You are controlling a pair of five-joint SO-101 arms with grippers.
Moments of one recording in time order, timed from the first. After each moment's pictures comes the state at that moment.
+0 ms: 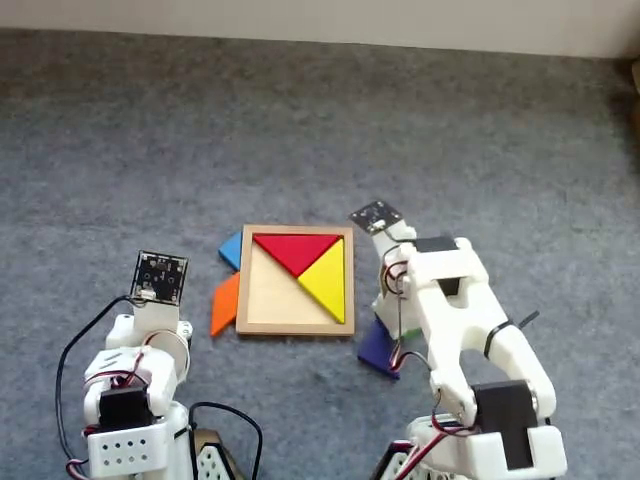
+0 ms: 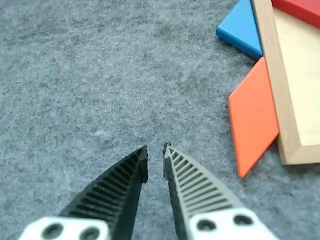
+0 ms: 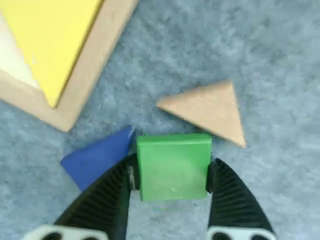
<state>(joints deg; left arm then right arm) -15.1 -102.5 96.0 67.5 -11.0 -13.5 -10.5 42.9 64.1 28.5</state>
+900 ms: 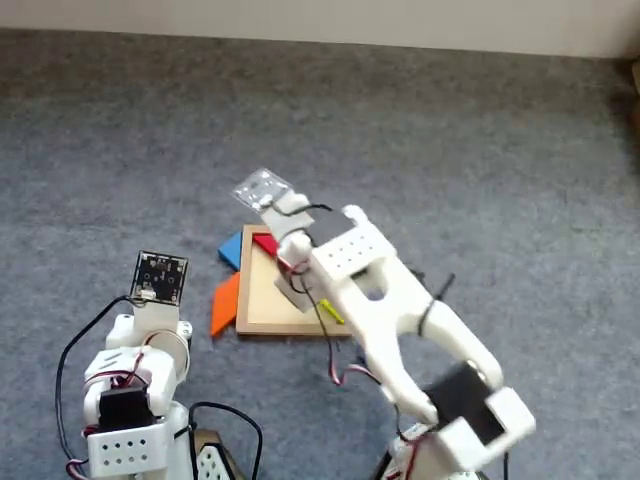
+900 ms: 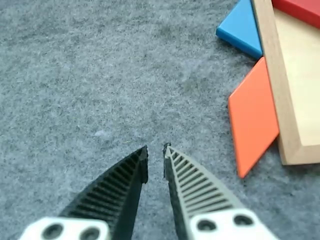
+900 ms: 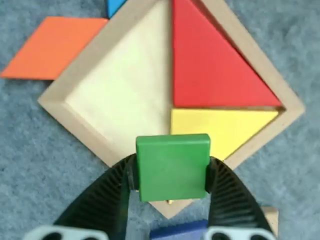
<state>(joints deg) -15.1 -102.5 96.0 67.5 -11.0 -39.8 0.4 18.7 66.4 16.8</state>
